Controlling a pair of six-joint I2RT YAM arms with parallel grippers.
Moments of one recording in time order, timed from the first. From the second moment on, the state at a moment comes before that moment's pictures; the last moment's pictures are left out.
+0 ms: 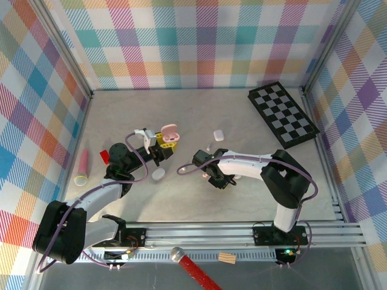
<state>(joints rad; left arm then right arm) -0.30 1.15 0.41 0.86 0.72 -0.15 0.92 1.80 1.10 -0.91 0.36 0.07</state>
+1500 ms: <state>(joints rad) -0.40 1.20 0.41 0.80 0.72 -0.02 0.50 1.58 1.08 -0.76 -0.41 0.36</state>
